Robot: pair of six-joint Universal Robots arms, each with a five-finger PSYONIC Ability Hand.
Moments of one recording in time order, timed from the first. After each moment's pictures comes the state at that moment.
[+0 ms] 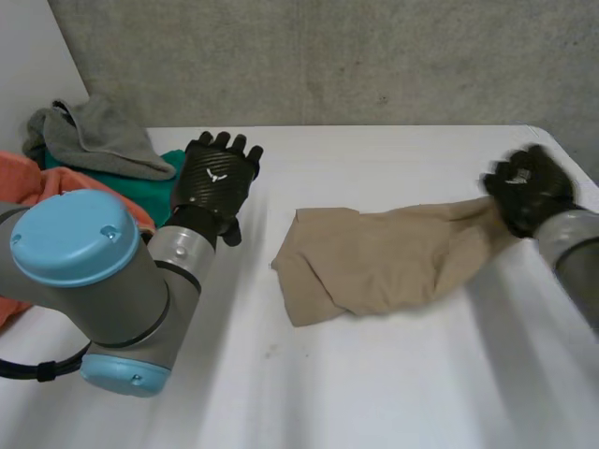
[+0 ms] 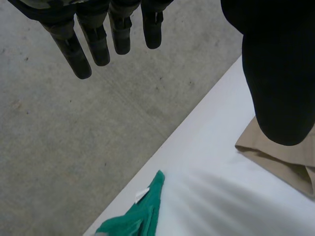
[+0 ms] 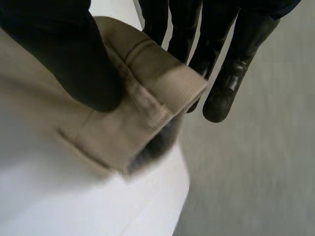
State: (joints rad) left arm 4.12 -1.95 -1.59 3.57 -1.68 3.62; right arm 1.74 -1.28 1.65 -0.25 1.38 2.15; left_hand 0.19 0.20 0.21 0.20 0.05; right_hand 0.77 1.18 1.15 1.19 0.96
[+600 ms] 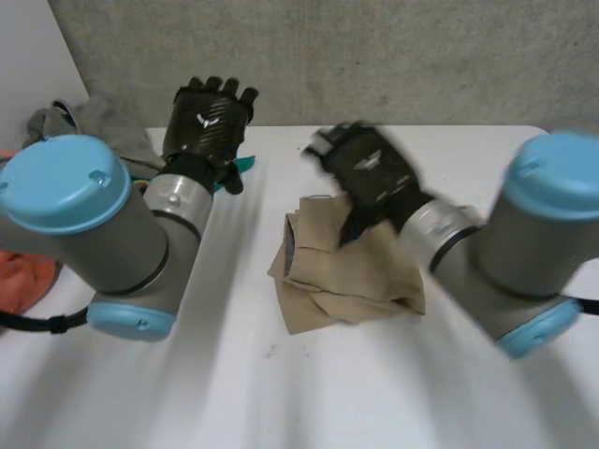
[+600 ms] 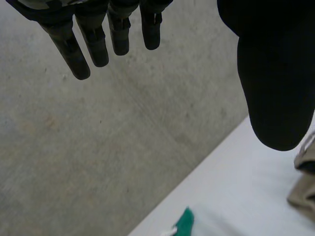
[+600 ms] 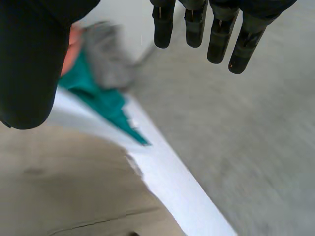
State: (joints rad) left arm 4.14 -1.98 -1.40 3.56 -1.67 3.53; right arm 2.10 -1.16 1.42 -0.26 1.26 2.75; left_hand 0.19 0.20 0.21 0.20 0.05; right_hand 0.20 0.22 0.22 0.24 0.07
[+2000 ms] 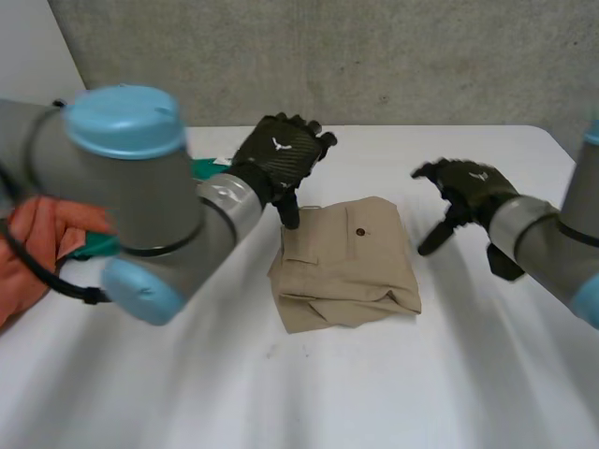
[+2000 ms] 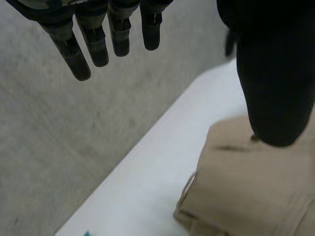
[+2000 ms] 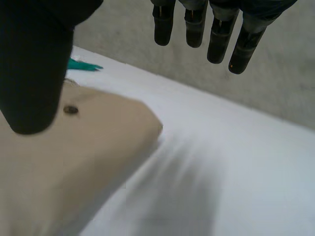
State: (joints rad) left arm 4.07 -2.14 -1.07 3.12 -1.44 3.52; right arm 1.84 -1.12 1.36 0.08 1.36 3.07; left_hand 0.19 0.22 0.21 0.22 0.05; right_hand 0.17 0.22 0.22 0.24 0.06
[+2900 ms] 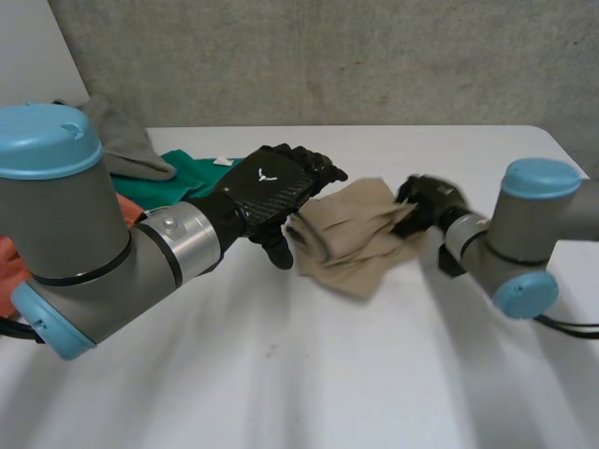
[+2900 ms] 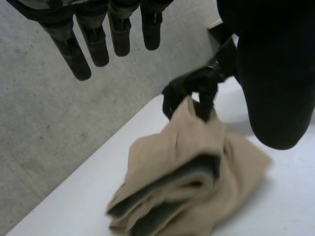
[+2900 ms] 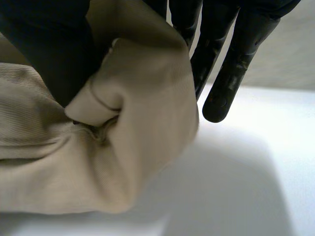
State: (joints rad) left arm 4.19 -1.93 -1.38 3.16 -1.11 3.45; right arm 1.89 -0.72 1.13 -0.15 1.36 3.34; left_hand 0.19 0.22 0.21 0.22 0.05; right_hand 0.95 1.18 1.12 1.19 0.84
